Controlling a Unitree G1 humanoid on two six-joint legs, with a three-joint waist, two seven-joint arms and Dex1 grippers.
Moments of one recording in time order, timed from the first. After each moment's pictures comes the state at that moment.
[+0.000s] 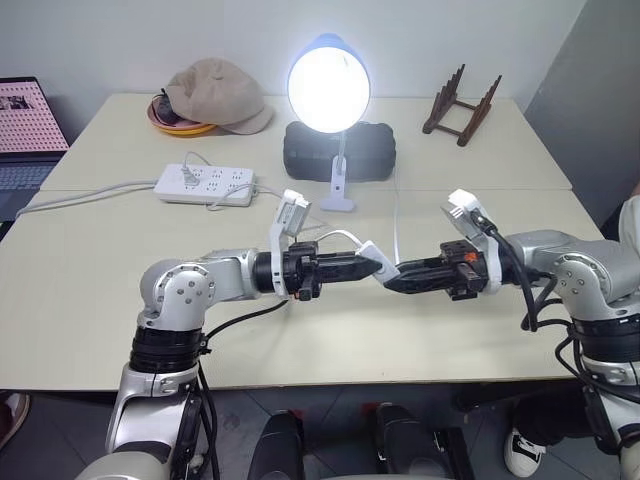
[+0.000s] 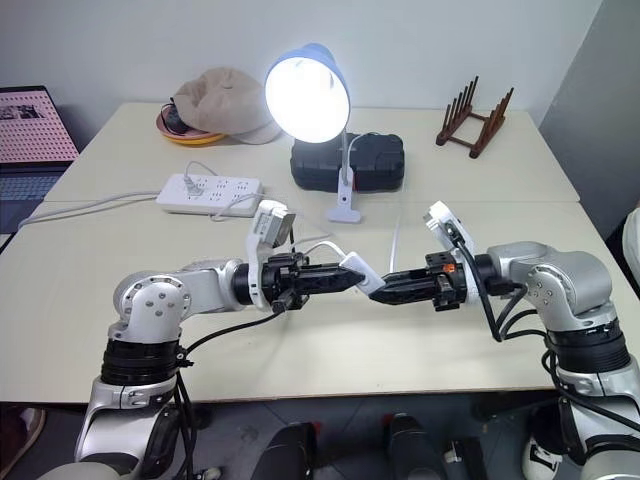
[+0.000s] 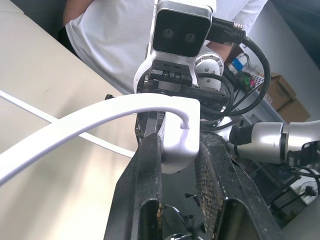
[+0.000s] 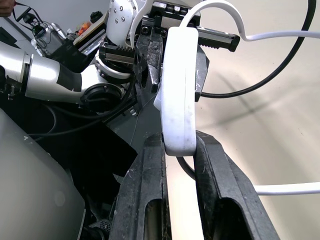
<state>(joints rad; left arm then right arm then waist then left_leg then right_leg) -0.60 0.41 0.04 -0.11 -1.09 1.21 -0.85 -0.63 -0.70 0.07 -0.15 0.78 1.07 1.24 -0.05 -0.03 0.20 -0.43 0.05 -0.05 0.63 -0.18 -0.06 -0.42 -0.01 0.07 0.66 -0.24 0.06</state>
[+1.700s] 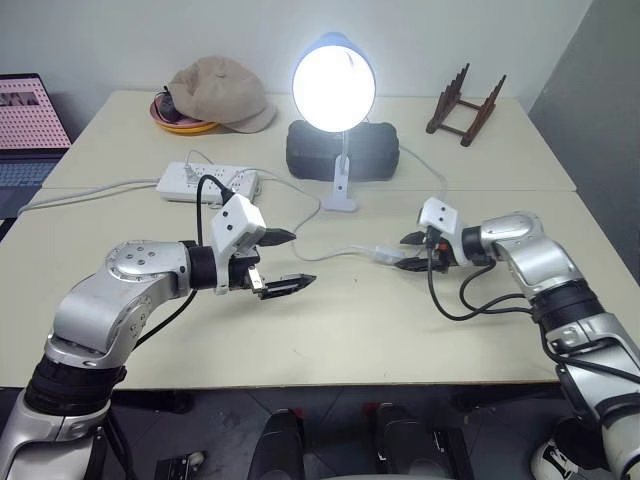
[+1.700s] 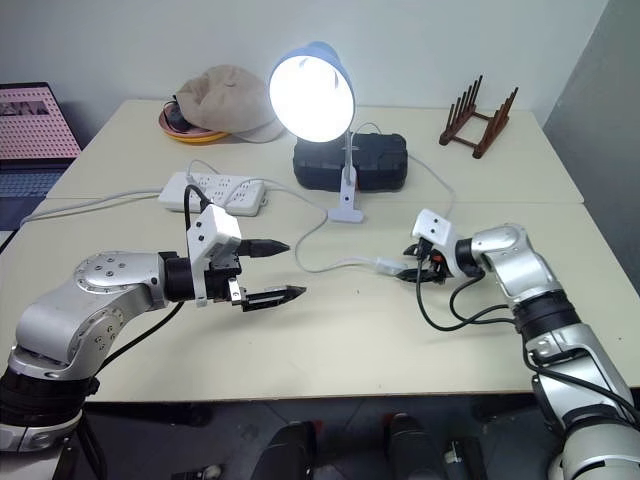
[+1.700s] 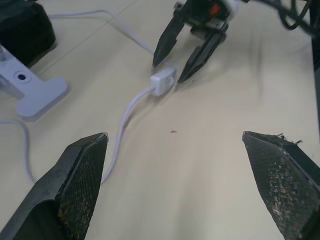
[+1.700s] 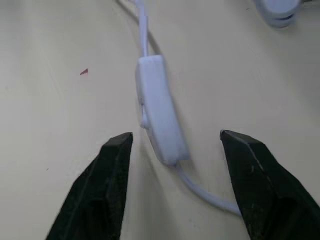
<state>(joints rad) -0.42 0.83 -0.03 -0.34 -0.57 0.69 -0.93 -0.77 -0.64 0.28 0.35 0.11 0.38 1.13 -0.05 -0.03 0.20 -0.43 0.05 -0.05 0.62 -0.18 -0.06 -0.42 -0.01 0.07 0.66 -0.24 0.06</state>
